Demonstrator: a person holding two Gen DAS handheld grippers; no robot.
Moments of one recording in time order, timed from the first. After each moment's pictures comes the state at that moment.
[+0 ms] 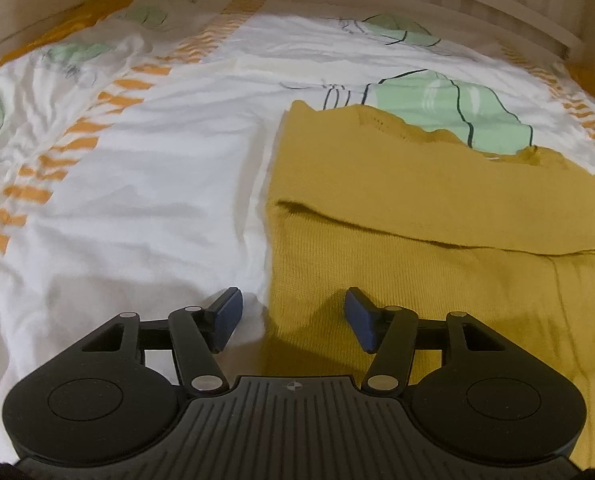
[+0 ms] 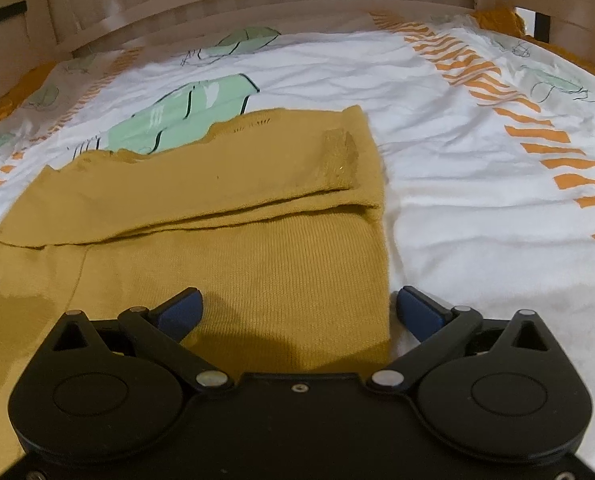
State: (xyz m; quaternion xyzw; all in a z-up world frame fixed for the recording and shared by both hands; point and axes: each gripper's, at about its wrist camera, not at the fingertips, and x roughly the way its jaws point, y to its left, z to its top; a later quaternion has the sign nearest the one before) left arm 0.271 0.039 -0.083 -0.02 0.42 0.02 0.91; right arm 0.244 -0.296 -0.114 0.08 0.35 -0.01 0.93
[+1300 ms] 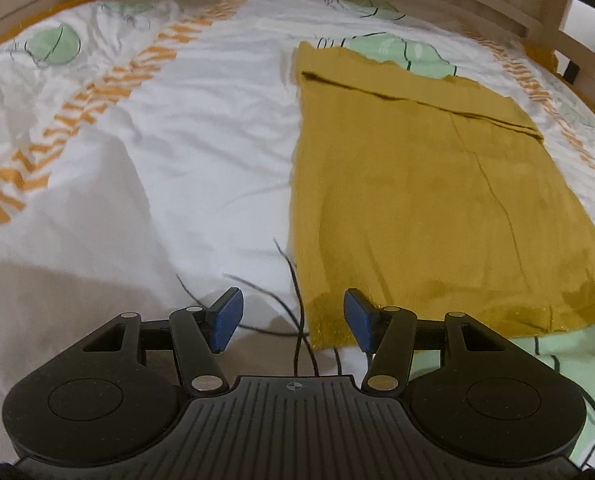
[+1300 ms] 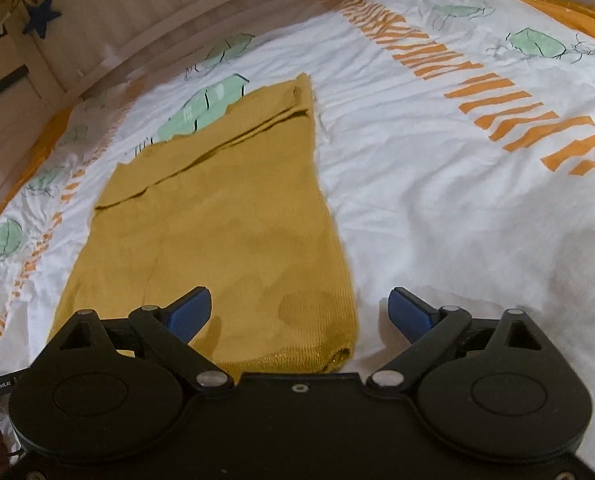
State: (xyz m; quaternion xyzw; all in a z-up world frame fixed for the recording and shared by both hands) left arm 0.046 0.075 -0.059 -0.03 0.45 -0.02 0.89; right arm 0.032 -0.319 -0.068 0.21 0.38 0.00 0.90
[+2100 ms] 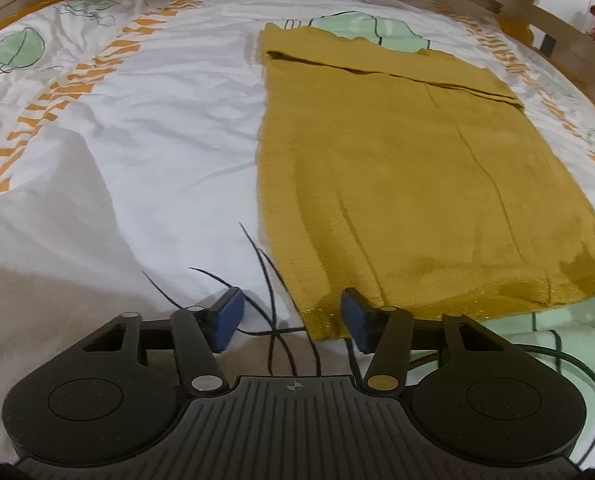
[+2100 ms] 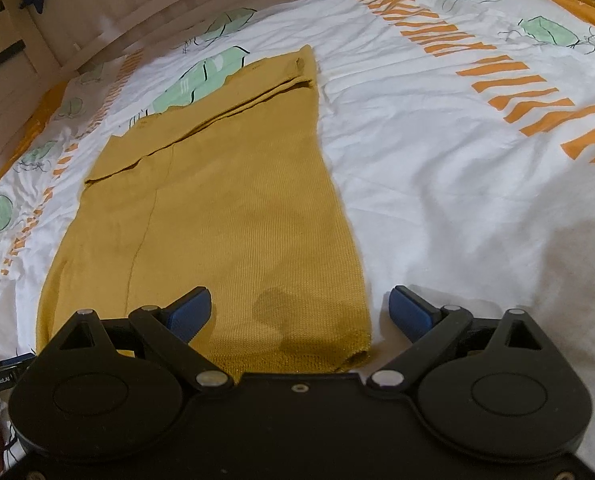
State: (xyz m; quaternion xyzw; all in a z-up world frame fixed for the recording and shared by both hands) left arm 0.051 0.061 -0.073 -0.01 0.46 -0.07 0.89; right arm 0.042 -0.310 -0.081 0.19 0.41 0.00 0.89
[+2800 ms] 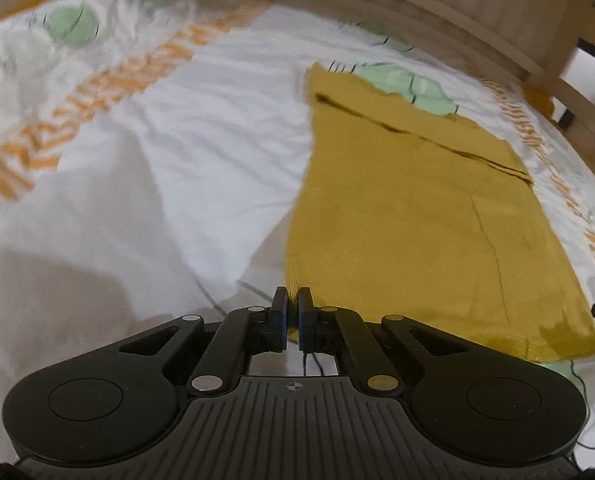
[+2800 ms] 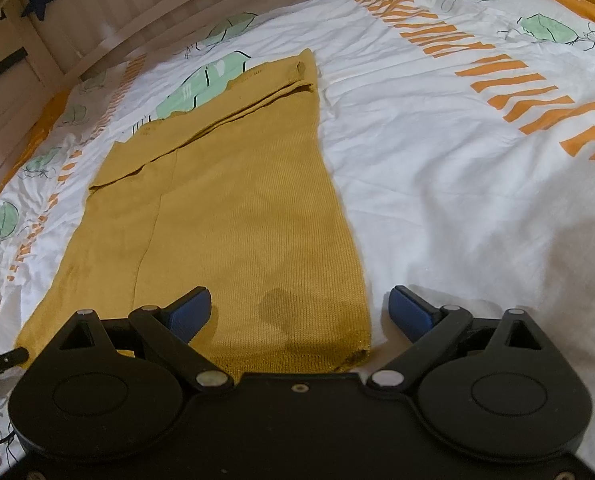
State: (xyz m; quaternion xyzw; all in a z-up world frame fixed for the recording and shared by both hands) left arm 0.041 0.095 -0.052 -0.11 0.43 -0.03 0.90; right arm 0.041 -0.313 -0.079 0.20 0.40 0.00 0.89
